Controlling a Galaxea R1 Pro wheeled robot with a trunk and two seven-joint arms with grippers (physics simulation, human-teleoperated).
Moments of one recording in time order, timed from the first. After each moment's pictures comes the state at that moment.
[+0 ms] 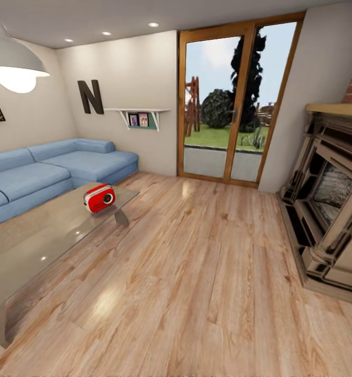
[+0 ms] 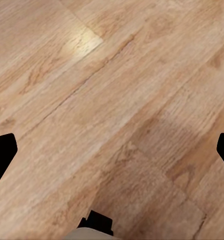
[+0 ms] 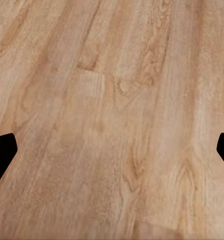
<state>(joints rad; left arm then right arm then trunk) 0.05 -0.05 0.24 -0.38 0.16 -0.55 0.00 -0.04 0.05 -0.01 -0.49 -0.01 -0.43 -0.17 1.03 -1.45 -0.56</state>
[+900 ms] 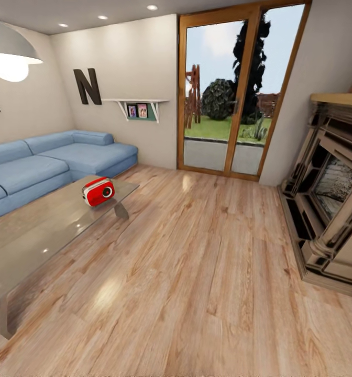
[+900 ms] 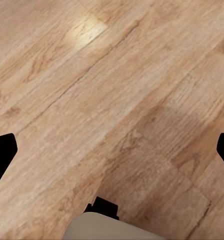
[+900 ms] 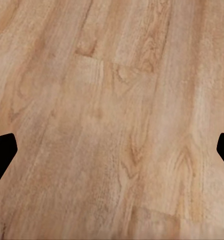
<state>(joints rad) 0.05 -0.05 0.24 -0.38 0.16 -0.55 0.00 -0.04 0.05 -0.01 -0.49 -0.02 -0.42 -0.17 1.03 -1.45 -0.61</state>
